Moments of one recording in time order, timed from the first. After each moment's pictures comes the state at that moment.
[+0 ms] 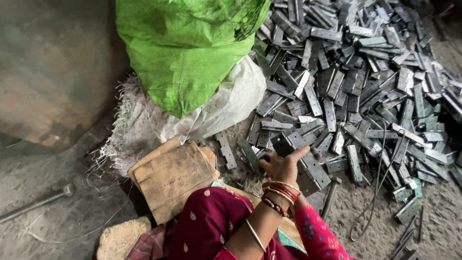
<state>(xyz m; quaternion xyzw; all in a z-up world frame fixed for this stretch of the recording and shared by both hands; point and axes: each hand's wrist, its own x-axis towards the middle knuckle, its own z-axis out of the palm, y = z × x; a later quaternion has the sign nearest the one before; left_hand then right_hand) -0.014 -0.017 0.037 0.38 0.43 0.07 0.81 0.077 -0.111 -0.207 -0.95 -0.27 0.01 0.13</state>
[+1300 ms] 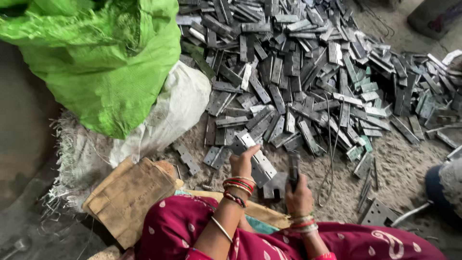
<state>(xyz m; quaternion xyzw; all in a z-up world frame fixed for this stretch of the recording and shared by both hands) -0.007 -0.038 -0.026 0.33 0.32 0.06 0.89 -0.049 -0.256 -0.141 -0.94 0.04 -0.11 0.31</state>
